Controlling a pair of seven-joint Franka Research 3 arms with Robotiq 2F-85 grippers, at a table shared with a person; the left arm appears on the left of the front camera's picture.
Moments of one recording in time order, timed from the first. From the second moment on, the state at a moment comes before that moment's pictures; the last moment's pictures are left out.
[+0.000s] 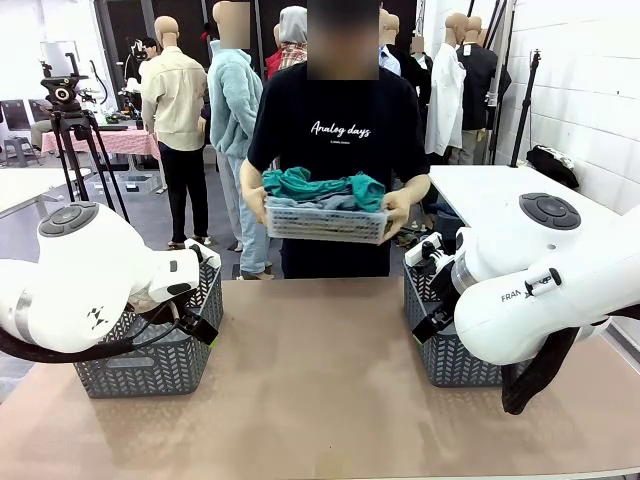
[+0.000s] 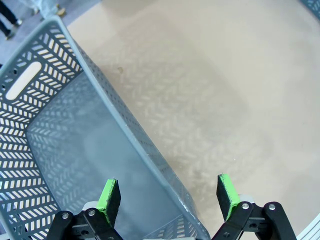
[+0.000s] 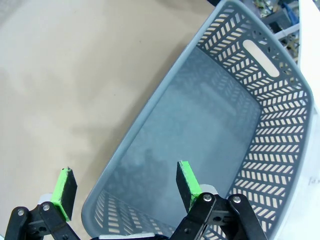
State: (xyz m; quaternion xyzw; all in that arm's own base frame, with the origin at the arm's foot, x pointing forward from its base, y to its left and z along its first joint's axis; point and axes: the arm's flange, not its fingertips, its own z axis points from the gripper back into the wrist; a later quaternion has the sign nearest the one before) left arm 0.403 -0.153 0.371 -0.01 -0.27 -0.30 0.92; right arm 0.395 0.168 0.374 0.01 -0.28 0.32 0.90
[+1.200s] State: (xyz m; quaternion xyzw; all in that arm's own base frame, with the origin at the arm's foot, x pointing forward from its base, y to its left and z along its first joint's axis) left arm 0.405 -0.146 0.390 -0.01 -0.29 -0.29 0.91; right arm 0.395 0.167 0.384 0.01 -0.29 0.32 0.90
